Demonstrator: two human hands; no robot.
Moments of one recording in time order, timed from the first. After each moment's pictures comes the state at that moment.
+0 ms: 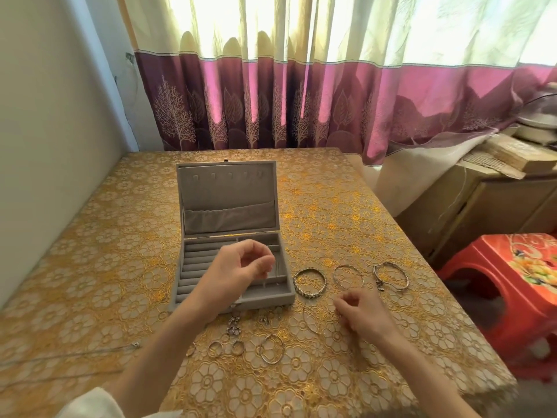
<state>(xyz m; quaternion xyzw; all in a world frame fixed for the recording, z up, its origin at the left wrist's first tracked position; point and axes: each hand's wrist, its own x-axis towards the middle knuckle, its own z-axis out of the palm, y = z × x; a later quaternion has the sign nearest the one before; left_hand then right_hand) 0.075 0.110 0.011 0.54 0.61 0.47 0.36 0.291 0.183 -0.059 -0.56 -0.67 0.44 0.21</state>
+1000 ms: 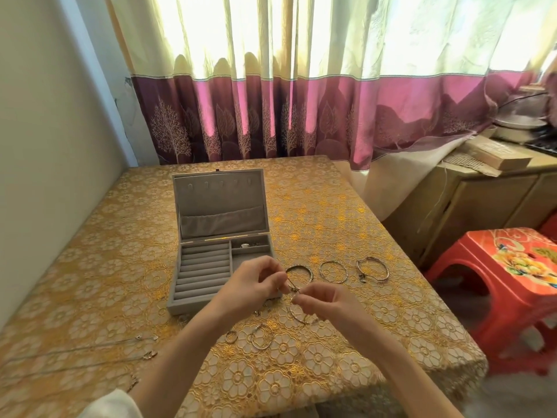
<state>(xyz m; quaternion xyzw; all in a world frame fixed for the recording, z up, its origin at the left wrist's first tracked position) 0.125 0.091 0.019 0.54 0.61 0.41 0.41 0.292 0.141 -0.020 -0.34 -0.67 0.62 0.24</state>
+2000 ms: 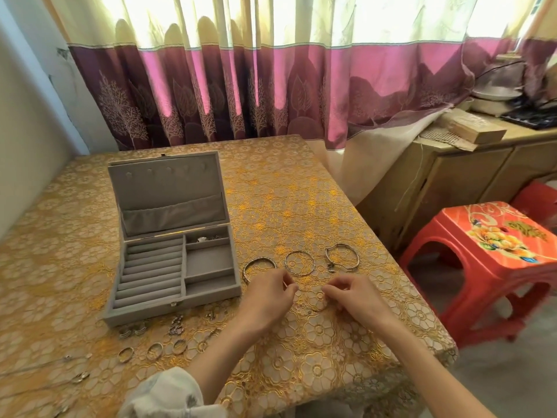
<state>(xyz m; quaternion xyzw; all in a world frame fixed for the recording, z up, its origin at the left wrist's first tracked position) 0.201 0.162 -0.056 0.61 0.72 0.24 0.22 0.366 0.208 -0.071 -0.56 -0.69 0.41 0.22</state>
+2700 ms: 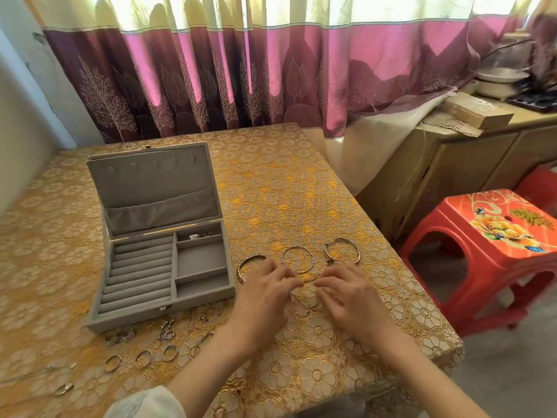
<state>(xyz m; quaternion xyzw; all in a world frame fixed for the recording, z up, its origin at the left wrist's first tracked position) 0.193 0.160 -0.071 0.78 0.60 0.18 0.00 0.368 0.208 -0.097 -0.42 -0.85 0.13 0.28</state>
